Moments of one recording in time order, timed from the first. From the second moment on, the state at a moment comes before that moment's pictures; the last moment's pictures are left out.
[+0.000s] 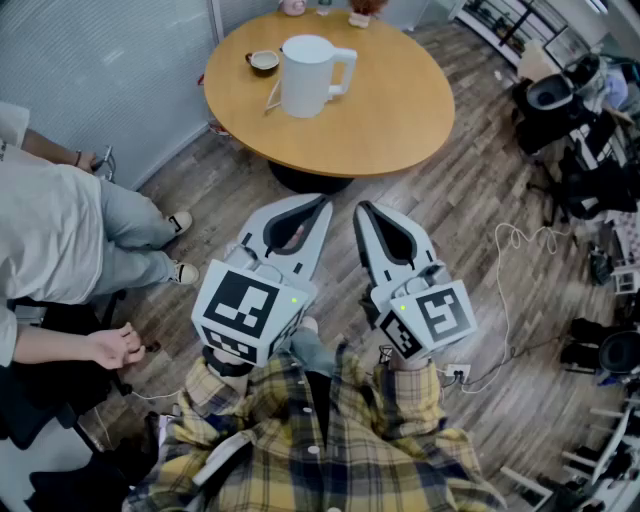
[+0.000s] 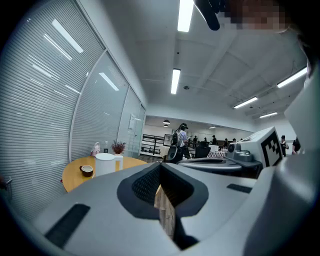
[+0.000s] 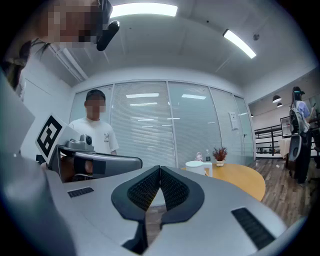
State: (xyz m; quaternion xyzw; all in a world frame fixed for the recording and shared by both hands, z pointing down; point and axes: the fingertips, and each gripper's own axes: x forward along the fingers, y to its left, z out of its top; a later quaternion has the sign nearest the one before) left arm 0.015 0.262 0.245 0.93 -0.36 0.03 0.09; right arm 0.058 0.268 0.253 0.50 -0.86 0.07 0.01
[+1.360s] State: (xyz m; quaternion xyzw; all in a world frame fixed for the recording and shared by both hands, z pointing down) left arm 0.021 0.242 0.256 0.91 -0.40 0.02 0.09; right arm 0.073 0.247 0.272 0.48 -0.88 0.08 0.01
